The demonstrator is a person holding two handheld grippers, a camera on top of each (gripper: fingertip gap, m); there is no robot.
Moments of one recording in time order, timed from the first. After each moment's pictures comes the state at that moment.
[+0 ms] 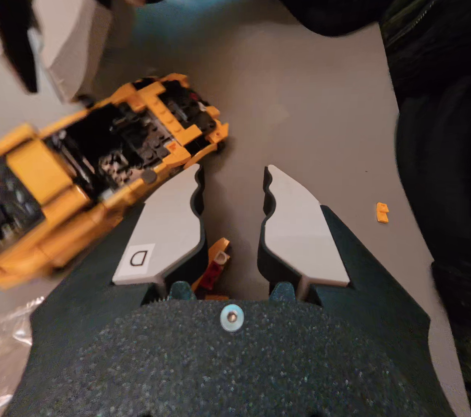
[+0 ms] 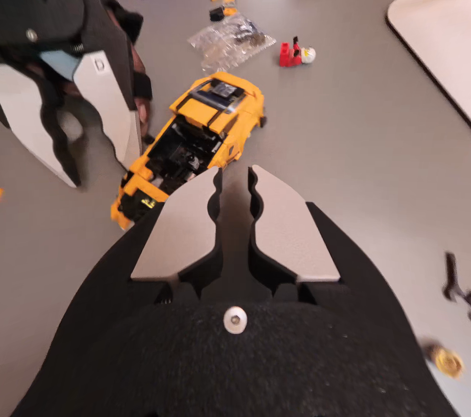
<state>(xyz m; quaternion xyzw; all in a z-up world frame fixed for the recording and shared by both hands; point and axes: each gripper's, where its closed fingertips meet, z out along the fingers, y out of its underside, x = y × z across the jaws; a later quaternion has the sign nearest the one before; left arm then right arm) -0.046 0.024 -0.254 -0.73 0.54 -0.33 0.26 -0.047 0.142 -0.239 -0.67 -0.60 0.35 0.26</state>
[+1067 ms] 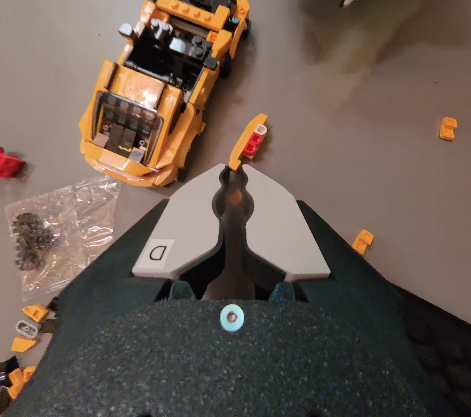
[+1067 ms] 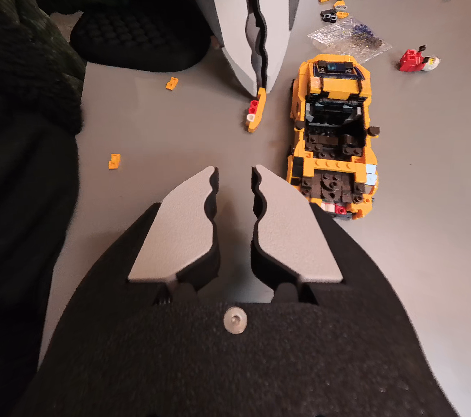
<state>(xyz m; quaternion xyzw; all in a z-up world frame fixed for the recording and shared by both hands) -0.124 0.033 -0.262 -0.75 0.56 -0.21 0.27 -0.027 0.013 -0.223 -0.63 -0.64 0.35 0.29</state>
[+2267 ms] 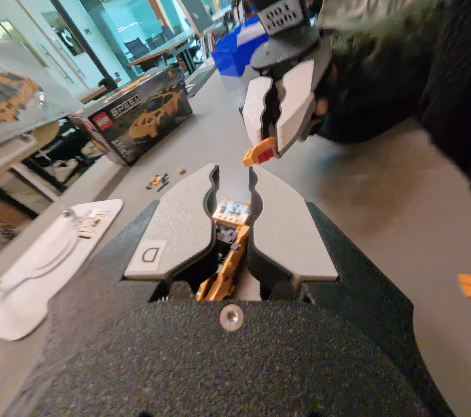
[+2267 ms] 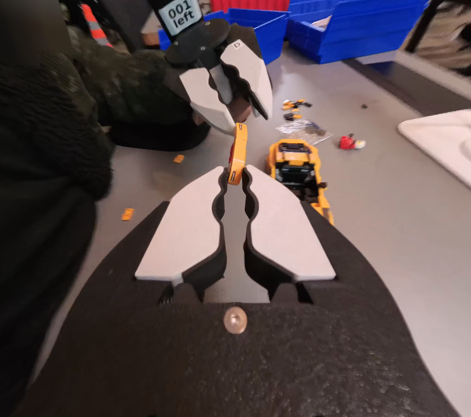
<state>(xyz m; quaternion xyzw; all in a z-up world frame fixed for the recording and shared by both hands) -0.047 0.042 -0.143 -0.56 0.51 -0.26 0.60 -0.023 0.027 -0.158 -0.57 -0.56 0.45 0.41</state>
